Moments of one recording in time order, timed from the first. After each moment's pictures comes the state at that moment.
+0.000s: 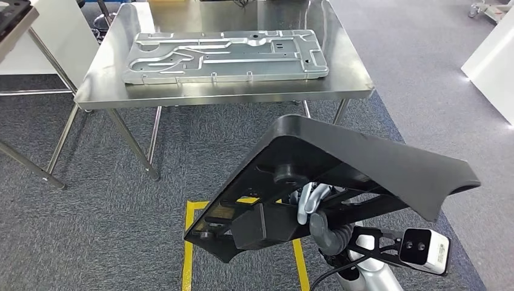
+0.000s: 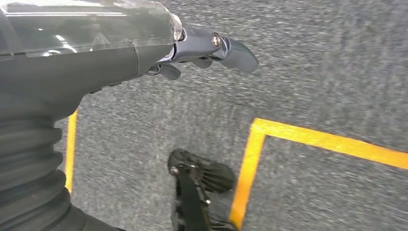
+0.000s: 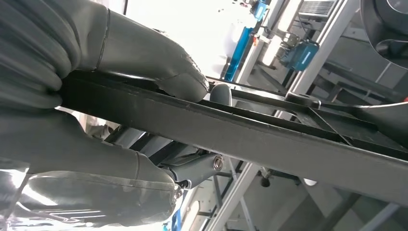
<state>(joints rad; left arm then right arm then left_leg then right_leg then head) -0.11 0.13 -1.13 -0.11 1.46 0.18 -0.34 -0.18 -0.08 0.43 -1.91 -0.20 0.43 -0.62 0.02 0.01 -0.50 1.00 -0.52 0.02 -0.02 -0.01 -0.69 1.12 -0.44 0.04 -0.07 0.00</state>
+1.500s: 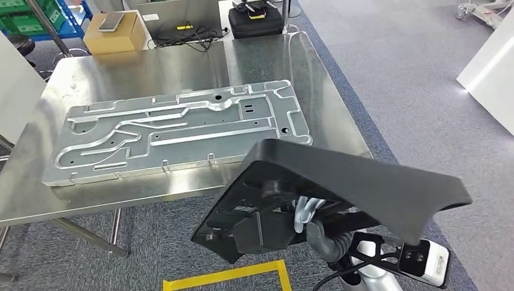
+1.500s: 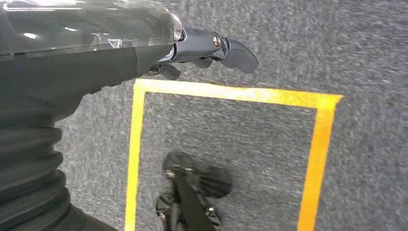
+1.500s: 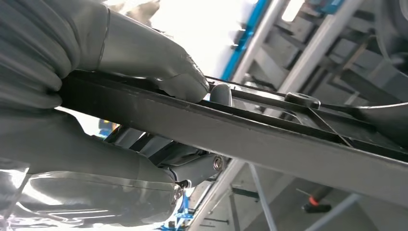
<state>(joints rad) -0.11 0.13 -1.15 -0.10 1.46 0.18 -0.37 -0.14 -0.08 0.41 -1.93 -0.12 0.43 -0.62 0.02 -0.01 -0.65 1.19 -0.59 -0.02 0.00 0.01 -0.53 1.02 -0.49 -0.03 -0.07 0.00</state>
